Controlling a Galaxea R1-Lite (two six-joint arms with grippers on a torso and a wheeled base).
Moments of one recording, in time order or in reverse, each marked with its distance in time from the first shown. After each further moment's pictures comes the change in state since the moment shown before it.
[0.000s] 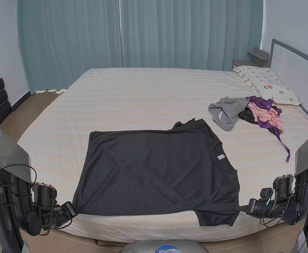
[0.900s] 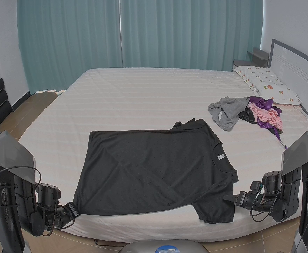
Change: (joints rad) left arm -0.035 0.027 -0.020 0.000 0.048 -0.014; right arm 0.038 0.148 -0.202 -0.070 -0.019 0.014
